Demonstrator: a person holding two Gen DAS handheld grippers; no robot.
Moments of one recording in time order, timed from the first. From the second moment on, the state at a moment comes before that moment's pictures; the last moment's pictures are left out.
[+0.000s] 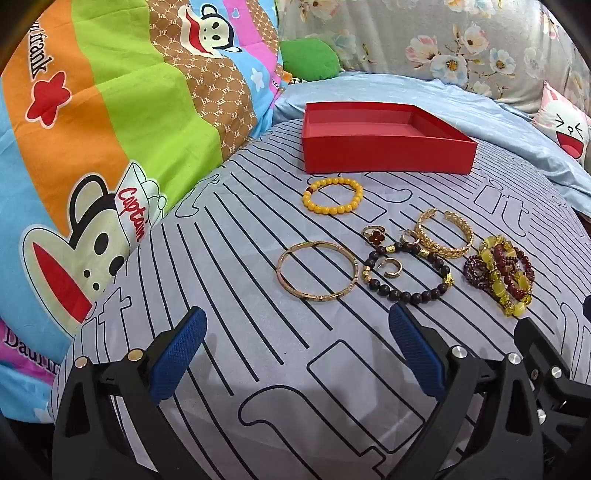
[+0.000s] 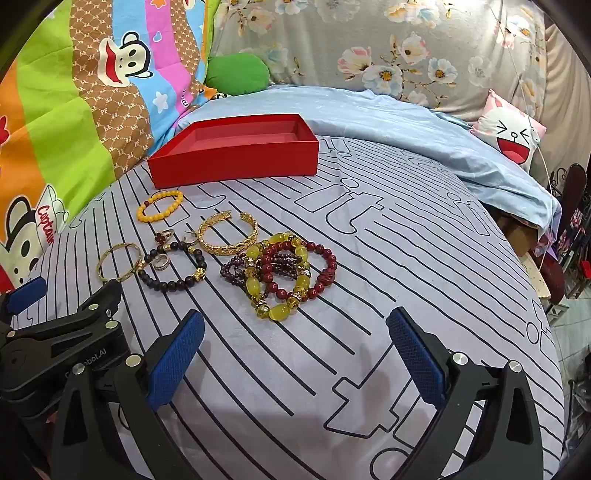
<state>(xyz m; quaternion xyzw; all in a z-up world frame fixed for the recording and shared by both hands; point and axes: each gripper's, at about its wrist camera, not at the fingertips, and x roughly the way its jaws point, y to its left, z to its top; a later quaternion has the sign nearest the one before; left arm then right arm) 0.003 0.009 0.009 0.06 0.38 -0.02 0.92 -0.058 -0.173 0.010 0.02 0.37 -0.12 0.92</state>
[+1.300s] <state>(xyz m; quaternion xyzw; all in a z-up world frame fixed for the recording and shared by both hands) -0.003 -0.003 0.006 0.06 0.38 -0.02 0.92 -0.058 -0.173 0.011 0.02 0.37 -0.12 0.92</state>
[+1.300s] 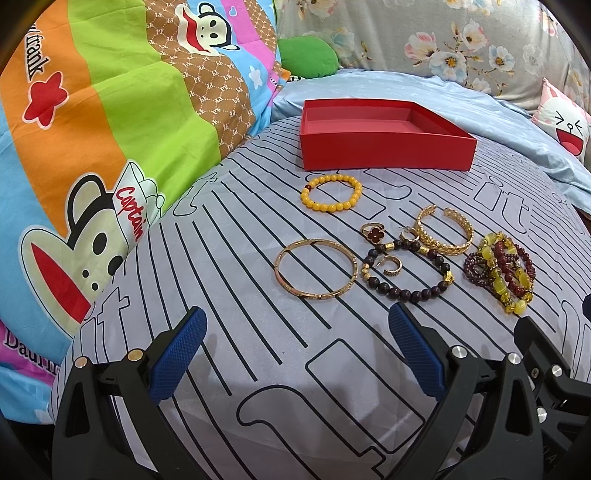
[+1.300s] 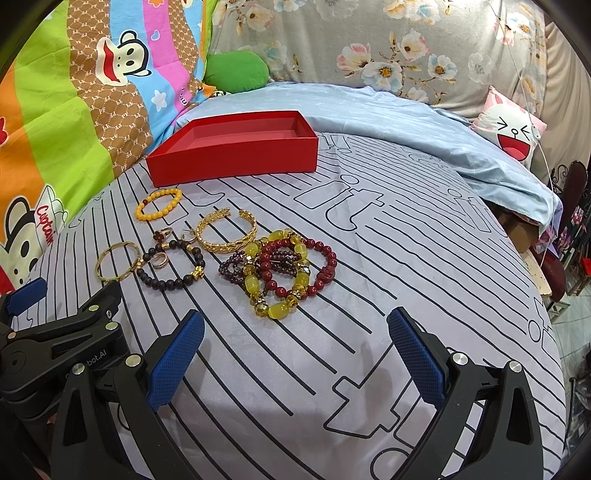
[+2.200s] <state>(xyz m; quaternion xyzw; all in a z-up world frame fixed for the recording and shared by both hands) 0.042 0.026 0.010 0.03 0.40 -0.05 0.91 -0.038 -0.205 0.012 0.04 0.41 -0.10 0.90</state>
